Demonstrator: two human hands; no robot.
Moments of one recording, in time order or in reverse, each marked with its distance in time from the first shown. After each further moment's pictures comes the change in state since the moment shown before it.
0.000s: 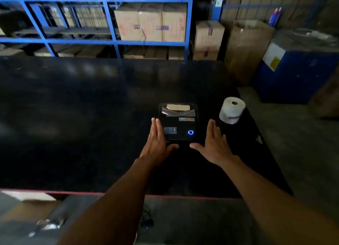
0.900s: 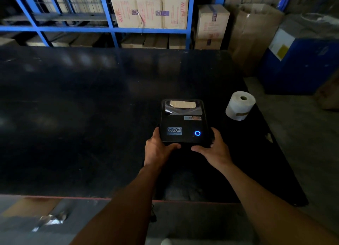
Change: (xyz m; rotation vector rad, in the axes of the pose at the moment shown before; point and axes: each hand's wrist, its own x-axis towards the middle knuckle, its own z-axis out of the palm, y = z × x) left_hand 0.020 -0.019 0.016 -0.376 0.205 -0.266; right_hand 0.017 0.001 0.038 0.700 0.054 0.253
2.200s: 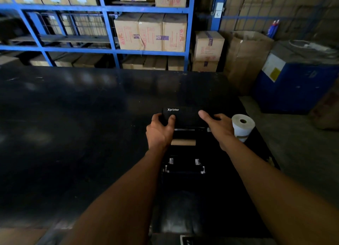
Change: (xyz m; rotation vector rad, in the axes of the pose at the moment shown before) left_hand 0.089 0.081 -0.024 -0.152 0.258 0.002; right_hand 0.065 -0.131 -0.038 0.189 0.155 -0.044
